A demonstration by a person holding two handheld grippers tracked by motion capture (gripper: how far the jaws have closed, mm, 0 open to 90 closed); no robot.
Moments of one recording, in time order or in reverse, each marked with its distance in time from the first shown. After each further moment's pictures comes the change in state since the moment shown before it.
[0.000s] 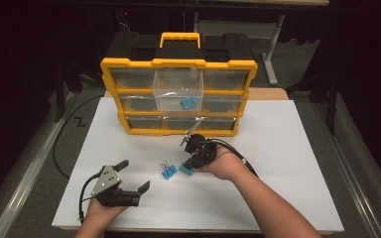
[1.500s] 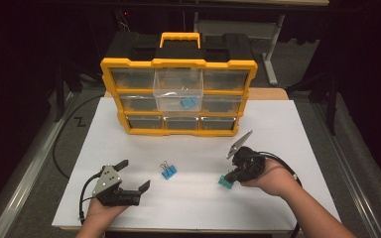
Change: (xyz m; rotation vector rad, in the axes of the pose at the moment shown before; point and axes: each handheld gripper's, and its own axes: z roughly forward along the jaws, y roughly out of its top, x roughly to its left) left arm 0.000 0.000 0.002 0.003 0.016 -0.004; right arm -0.008 -0.110 -0.055 0.023 0.009 0.043
